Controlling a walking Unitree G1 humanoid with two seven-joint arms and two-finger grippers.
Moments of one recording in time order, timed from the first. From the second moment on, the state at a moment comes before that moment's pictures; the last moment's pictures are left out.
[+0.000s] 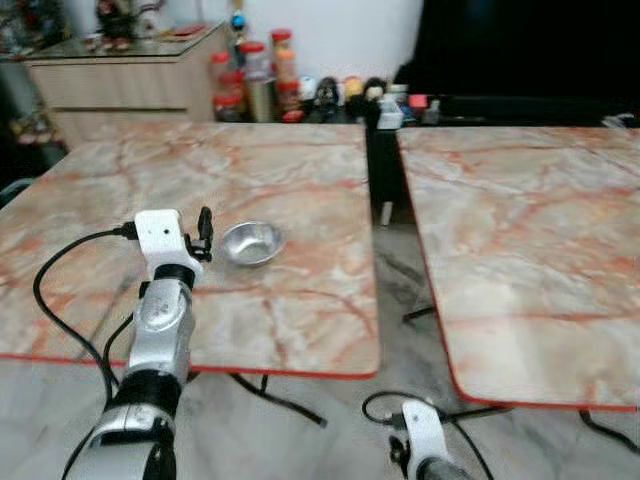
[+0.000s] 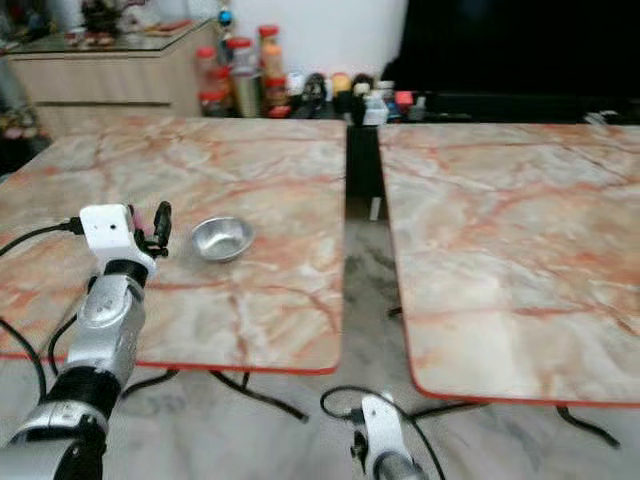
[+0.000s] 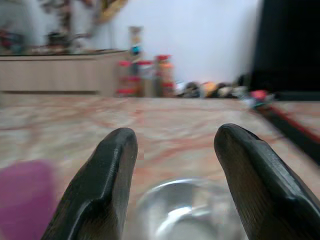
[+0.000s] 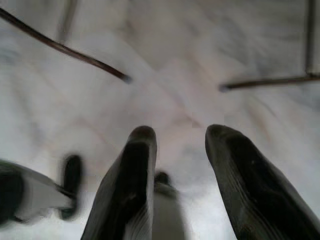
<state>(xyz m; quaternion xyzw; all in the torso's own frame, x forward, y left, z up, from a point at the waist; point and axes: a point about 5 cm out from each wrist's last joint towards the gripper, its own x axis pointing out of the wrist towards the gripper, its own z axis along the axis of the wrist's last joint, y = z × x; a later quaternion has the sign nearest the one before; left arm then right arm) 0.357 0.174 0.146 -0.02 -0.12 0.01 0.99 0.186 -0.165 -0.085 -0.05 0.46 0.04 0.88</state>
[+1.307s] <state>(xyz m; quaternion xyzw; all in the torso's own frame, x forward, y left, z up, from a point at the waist) 0.379 0.199 0.160 -0.21 0.09 -0.03 0.97 0.176 -0.152 -0.090 -0.03 0.47 0.05 0.88</state>
